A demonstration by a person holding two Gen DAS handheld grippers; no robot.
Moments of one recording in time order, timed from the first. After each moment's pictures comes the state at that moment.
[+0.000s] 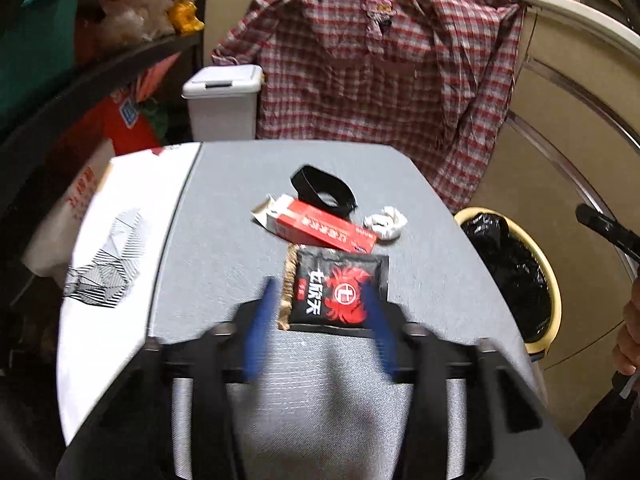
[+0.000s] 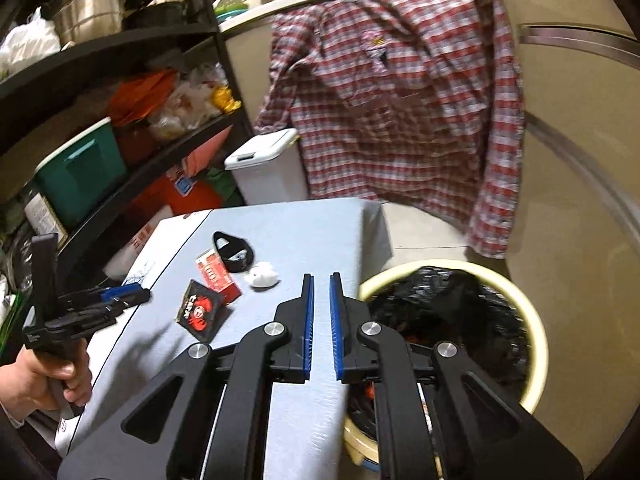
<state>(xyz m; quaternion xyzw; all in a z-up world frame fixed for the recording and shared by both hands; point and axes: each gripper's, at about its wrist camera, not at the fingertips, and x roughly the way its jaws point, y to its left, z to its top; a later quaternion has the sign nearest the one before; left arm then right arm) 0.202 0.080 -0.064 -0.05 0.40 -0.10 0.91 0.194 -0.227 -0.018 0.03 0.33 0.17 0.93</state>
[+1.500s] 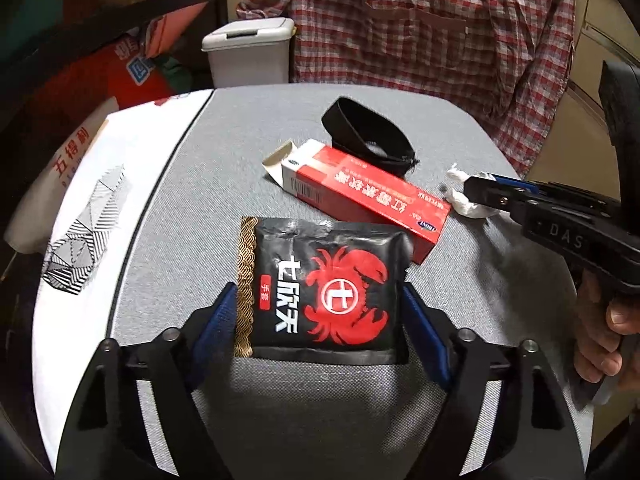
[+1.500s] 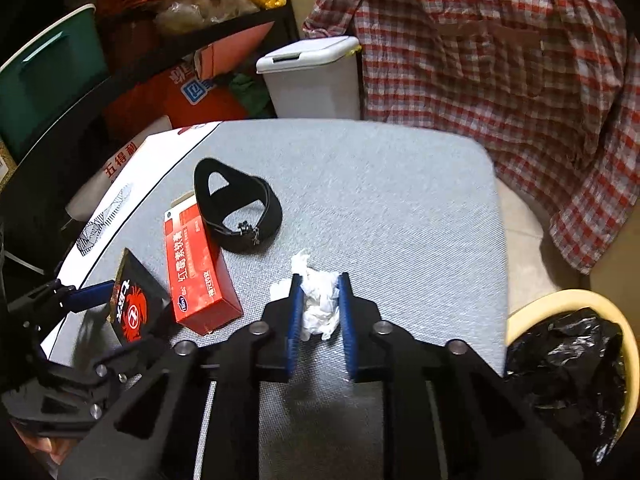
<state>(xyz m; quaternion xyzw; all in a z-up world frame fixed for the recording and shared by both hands) 0.250 0.065 -0.121 -0.03 0.46 -0.02 0.89 0.320 -0.117 -0.123 -0.04 0.43 0.24 0.87</state>
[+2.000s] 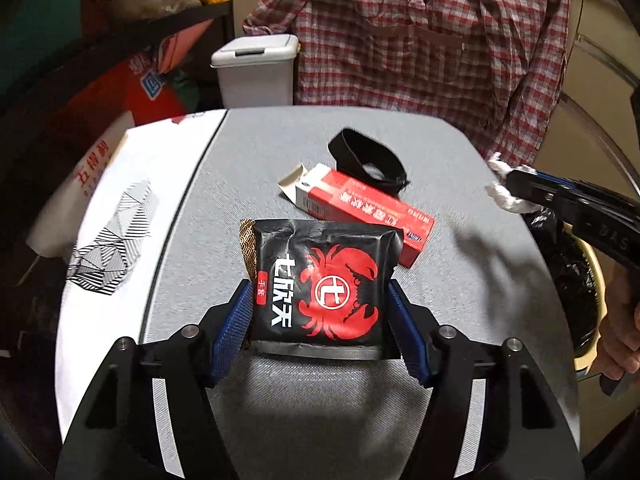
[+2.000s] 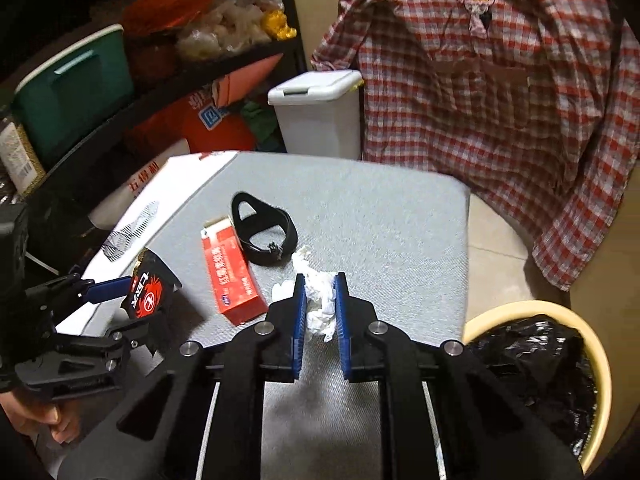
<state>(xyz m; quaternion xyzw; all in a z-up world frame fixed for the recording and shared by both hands) 0.232 0.074 -0.091 -0.04 0.44 -0.02 0.90 0.281 -0.134 -0.064 -0.05 0.38 0.24 0.89</state>
